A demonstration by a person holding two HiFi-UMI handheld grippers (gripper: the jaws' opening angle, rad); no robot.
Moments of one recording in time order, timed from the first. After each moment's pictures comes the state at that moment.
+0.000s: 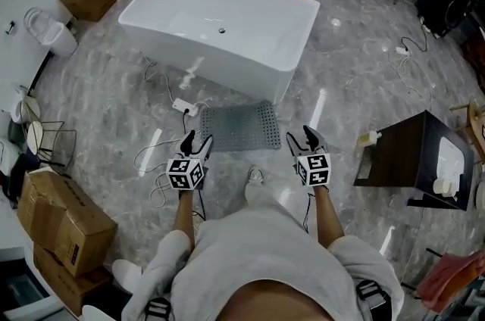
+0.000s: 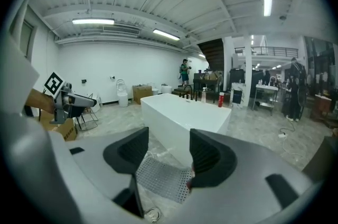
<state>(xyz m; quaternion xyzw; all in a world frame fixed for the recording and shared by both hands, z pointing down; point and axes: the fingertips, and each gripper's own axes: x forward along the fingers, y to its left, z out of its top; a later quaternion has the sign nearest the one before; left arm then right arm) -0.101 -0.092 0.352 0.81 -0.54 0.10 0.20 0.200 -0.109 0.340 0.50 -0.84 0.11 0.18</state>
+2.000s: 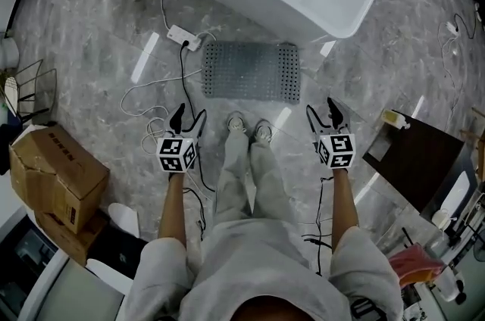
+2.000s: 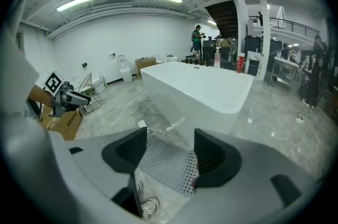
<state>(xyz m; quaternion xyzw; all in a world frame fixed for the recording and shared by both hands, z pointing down) -0.203 -0.215 0.575 0.74 -0.55 0.21 0.33 0.147 -0.290 0.549 0.42 -0.83 0.21 0.30</state>
